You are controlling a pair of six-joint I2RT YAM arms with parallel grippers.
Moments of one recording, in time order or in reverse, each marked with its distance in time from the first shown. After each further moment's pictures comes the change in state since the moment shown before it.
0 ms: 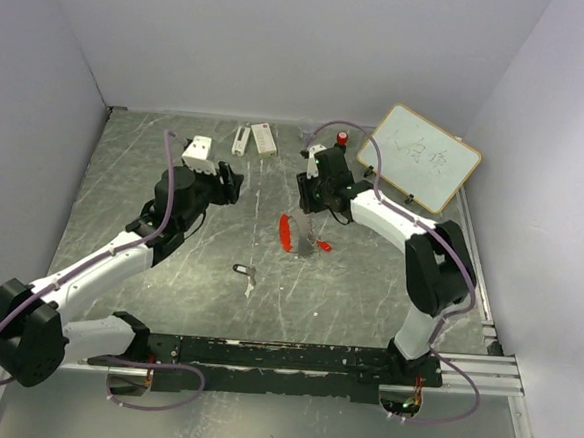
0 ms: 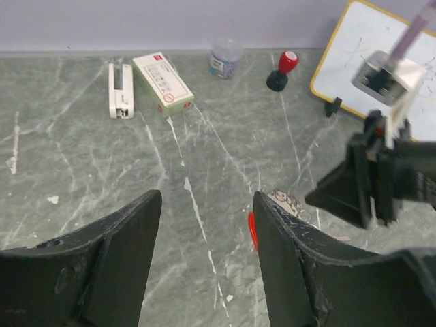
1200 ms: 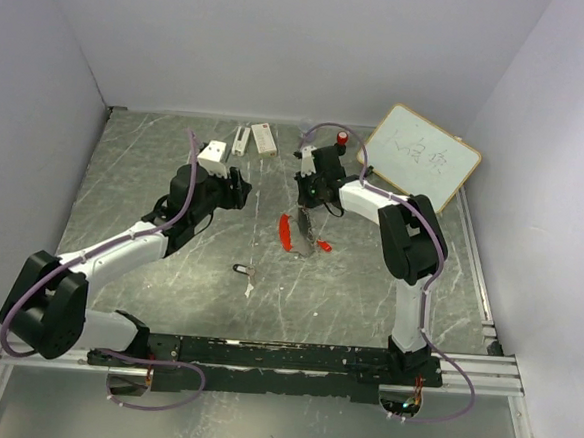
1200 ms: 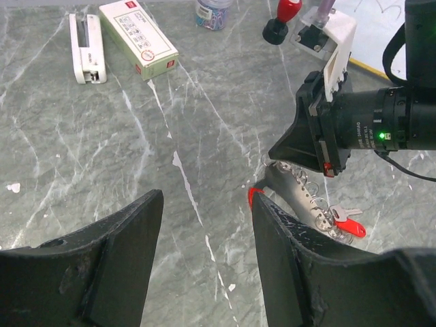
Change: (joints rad) left arm 0.025 0.169 -0.002 0.055 0.125 -0.003; right arm -0.081 0.328 0.158 0.126 -0.148 -0.097
